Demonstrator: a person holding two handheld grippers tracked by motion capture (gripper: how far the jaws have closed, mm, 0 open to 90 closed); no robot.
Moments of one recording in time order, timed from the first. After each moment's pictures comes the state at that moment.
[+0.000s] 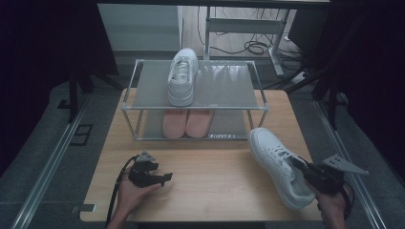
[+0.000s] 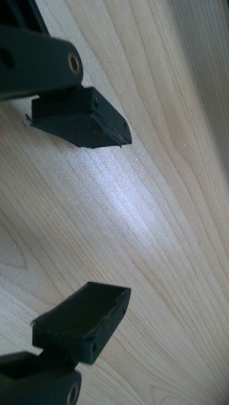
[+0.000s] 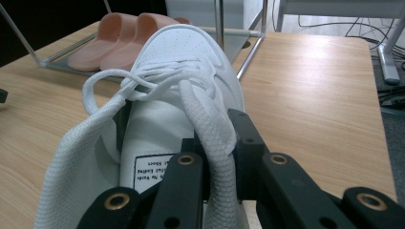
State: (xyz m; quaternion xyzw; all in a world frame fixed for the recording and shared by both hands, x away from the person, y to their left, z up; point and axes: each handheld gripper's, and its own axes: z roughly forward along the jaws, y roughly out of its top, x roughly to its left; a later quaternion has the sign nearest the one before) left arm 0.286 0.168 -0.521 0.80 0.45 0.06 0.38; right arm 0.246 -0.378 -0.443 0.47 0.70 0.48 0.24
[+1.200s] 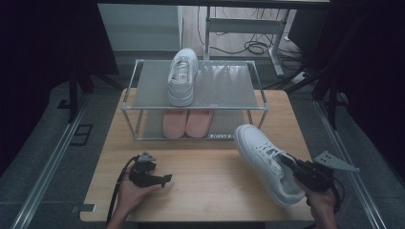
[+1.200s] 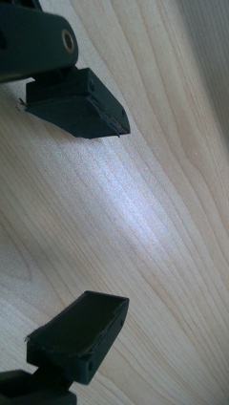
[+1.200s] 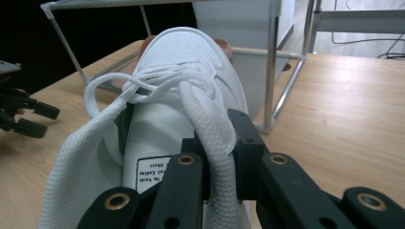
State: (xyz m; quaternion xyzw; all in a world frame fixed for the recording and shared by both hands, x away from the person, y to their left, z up) left arm 0.287 0.167 -0.524 0.81 0.46 0.07 0.35; right arm 0.249 -0.348 -0.433 0.43 0.70 0.53 0.21
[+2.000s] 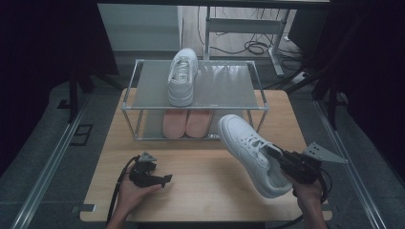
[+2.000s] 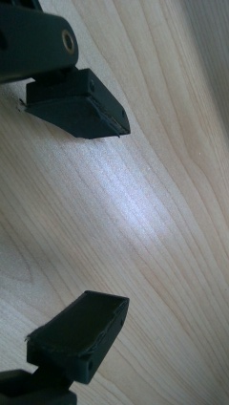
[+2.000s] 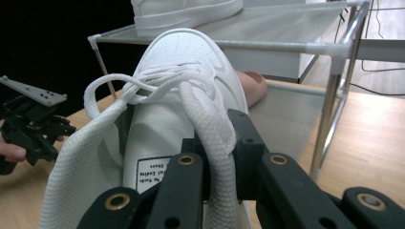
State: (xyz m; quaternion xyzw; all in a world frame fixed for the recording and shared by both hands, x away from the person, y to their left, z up) left arm 0.288 0.167 -0.525 0.81 0.46 0.07 0.35; right arm 0.260 -0.308 -0.409 0.38 0.70 0.57 0.20
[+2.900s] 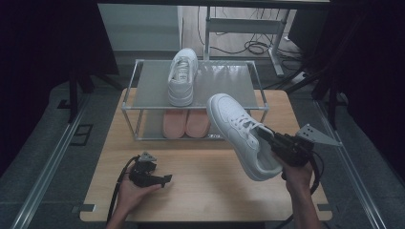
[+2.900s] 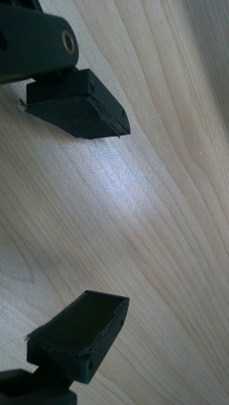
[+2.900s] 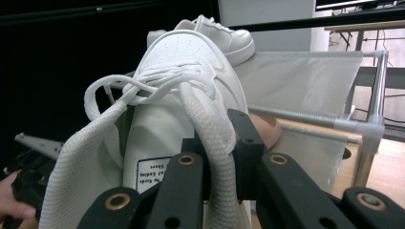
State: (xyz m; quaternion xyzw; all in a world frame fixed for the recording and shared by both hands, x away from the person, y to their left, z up) left arm 0.288 0.168 -0.525 0.82 0.46 0.06 0.35; right arm 0.284 -0.275 -0.369 0.37 0.67 0.61 0.21
